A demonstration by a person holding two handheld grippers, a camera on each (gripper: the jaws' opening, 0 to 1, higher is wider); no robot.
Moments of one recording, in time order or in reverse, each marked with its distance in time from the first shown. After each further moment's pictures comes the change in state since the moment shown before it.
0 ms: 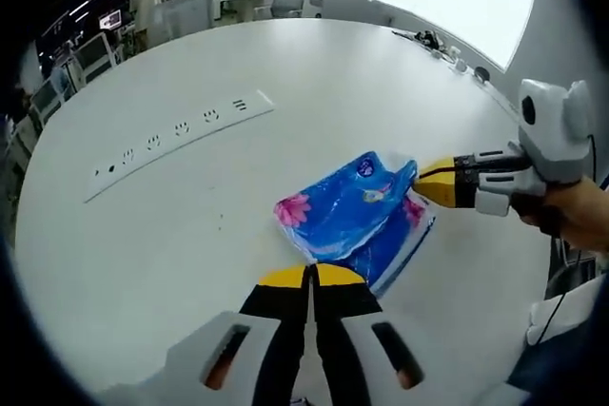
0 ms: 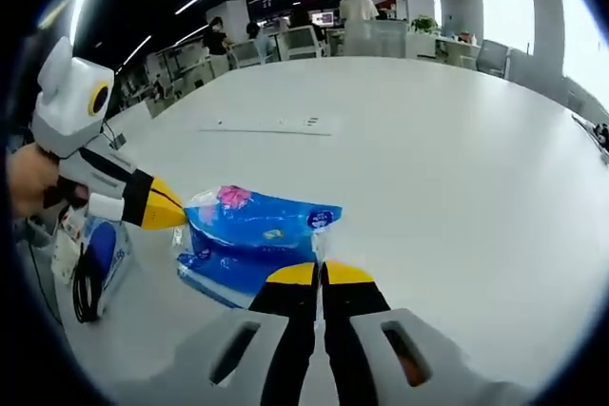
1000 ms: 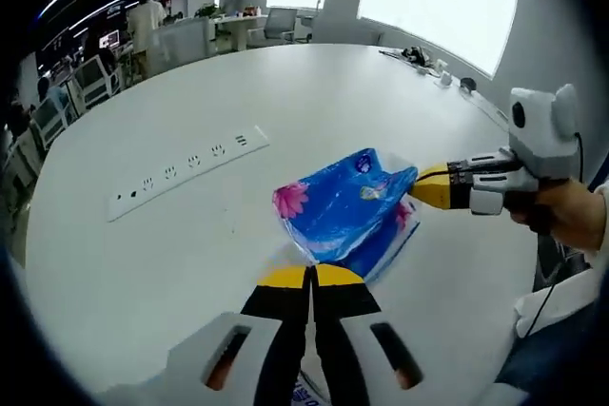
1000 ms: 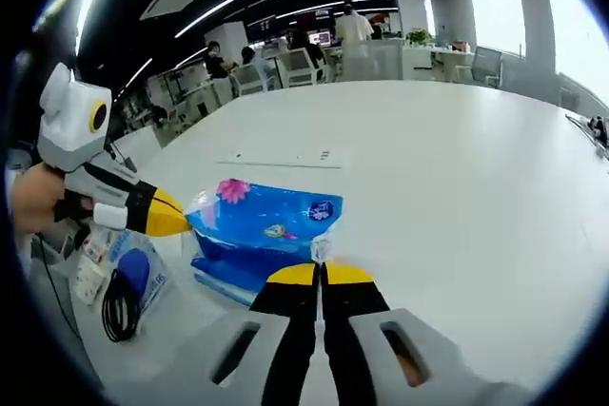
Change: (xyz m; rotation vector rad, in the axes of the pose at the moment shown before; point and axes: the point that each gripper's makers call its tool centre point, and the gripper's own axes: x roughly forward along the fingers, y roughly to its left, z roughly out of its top) left arm -0.041 -0.012 0.019 0.051 -0.073 -0.019; right arm -0.034 0.016 0.028 0.013 -0.093 0.007
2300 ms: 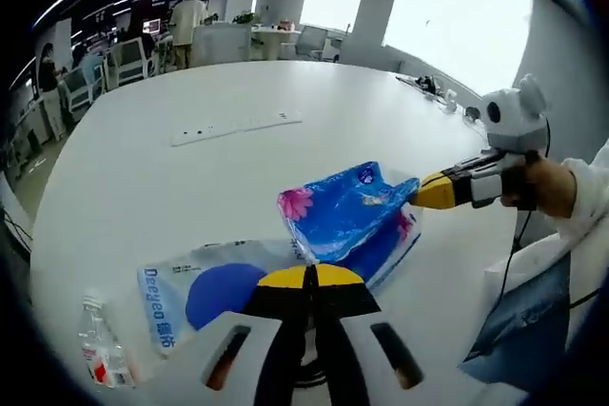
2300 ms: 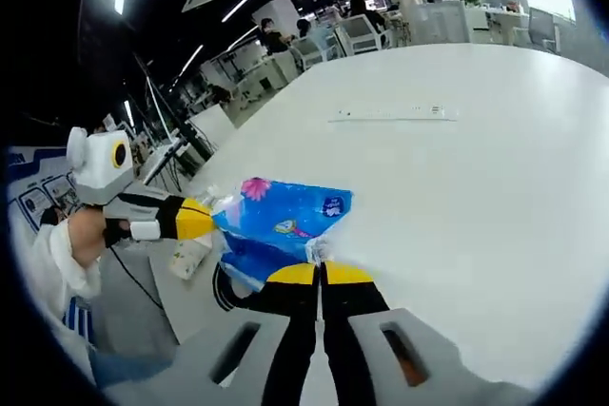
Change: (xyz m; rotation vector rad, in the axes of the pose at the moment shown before) left arm -0.136 -0.003 -0.092 -0.138 -0.115 0.044; right arm -0.071 0.135 -0.030 0.080 0.137 0.332
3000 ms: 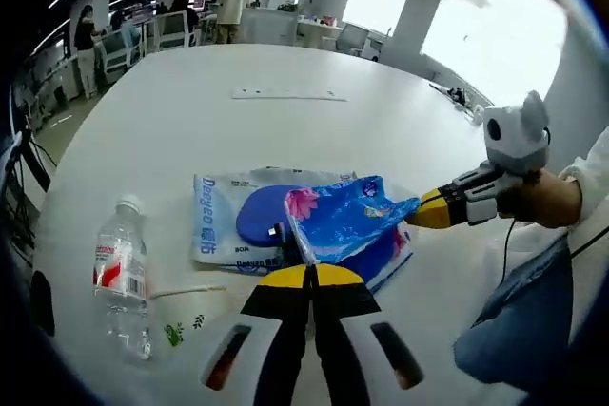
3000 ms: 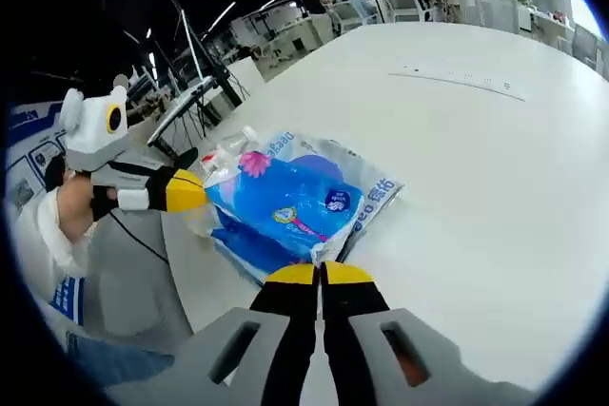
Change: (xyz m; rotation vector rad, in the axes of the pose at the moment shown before) left arm -0.064 0.036 -0.074 -0.147 0.017 0.108; right arm 0.048 0.078 -0.060 -0.080 0.174 0.117
